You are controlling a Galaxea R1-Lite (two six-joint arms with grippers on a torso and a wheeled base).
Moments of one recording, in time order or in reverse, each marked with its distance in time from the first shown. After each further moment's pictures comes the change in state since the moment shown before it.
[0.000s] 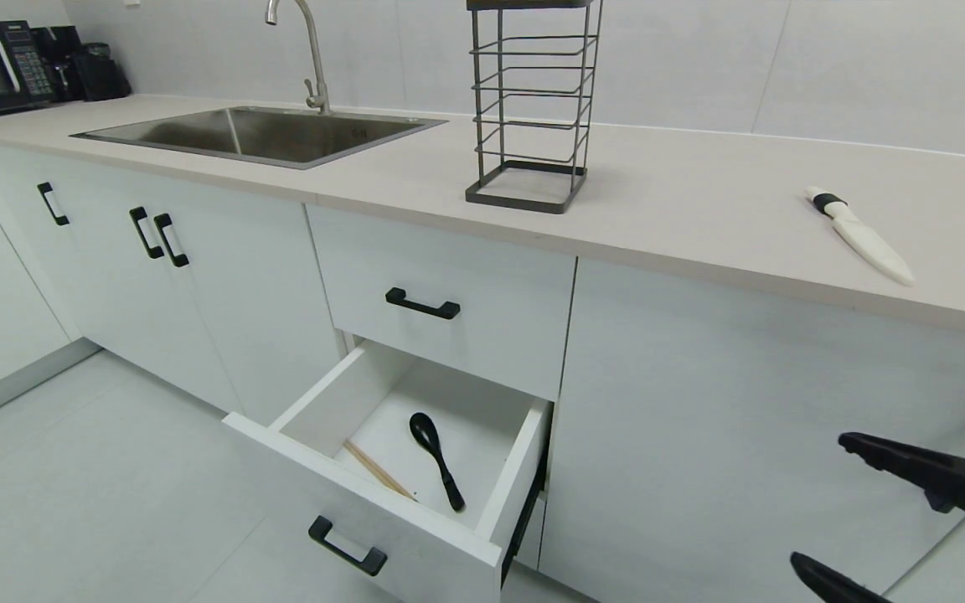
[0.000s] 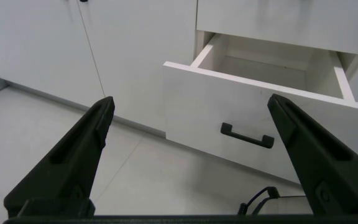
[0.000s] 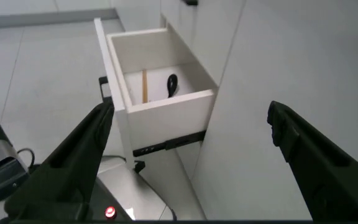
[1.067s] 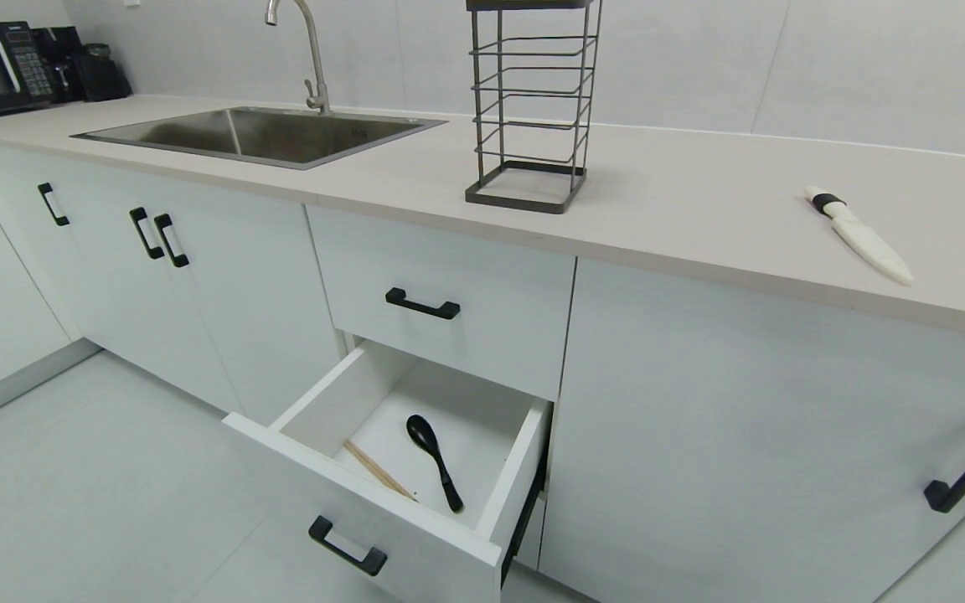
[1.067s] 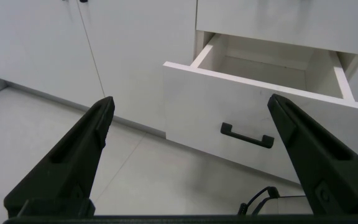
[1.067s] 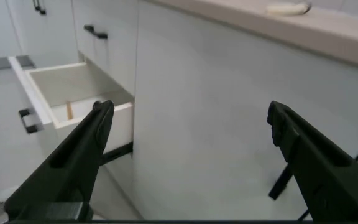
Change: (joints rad) left arm 0.000 0.000 0.000 0.000 -0.002 0.001; right arm -0.514 -0.653 -0.019 0.408 0.170 -0.063
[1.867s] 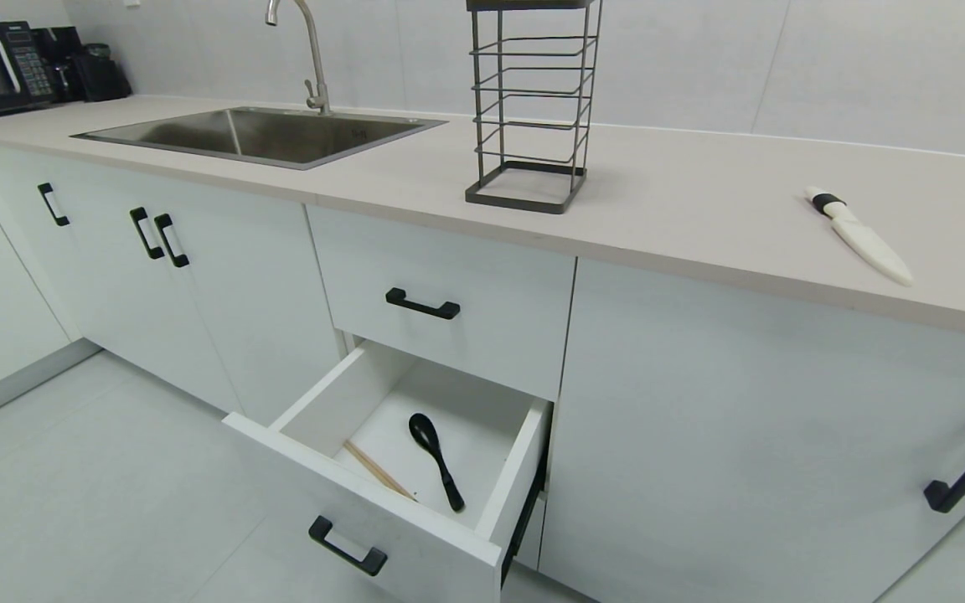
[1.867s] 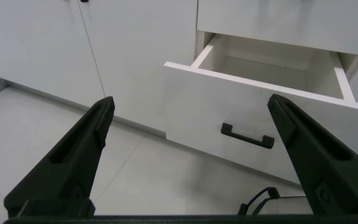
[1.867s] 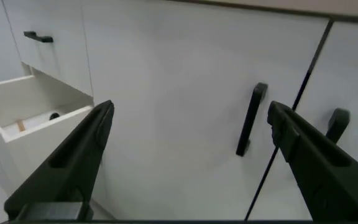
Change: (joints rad) left arm 0.000 0.000 0.000 0.000 0.001 -0.001; right arm -0.098 -0.214 0.126 0.127 -0.126 0.110
